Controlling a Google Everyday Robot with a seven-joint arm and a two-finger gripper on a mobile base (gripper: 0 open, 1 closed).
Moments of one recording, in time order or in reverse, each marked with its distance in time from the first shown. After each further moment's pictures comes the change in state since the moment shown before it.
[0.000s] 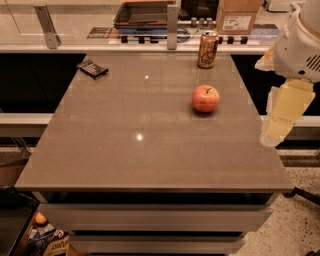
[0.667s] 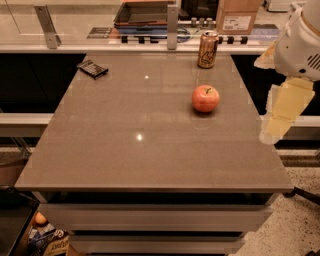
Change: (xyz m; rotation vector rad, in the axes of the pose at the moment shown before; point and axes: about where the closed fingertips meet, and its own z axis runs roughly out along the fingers) arm -0.001 -0.005 0.000 0.009 -0.027 -0.007
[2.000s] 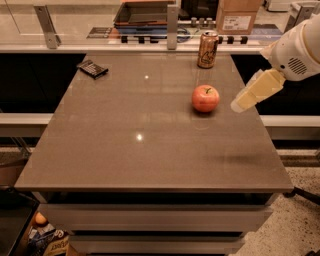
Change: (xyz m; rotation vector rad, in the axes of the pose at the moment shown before) arm 0.001 -0.095 0.043 0.202 -0.331 0.308
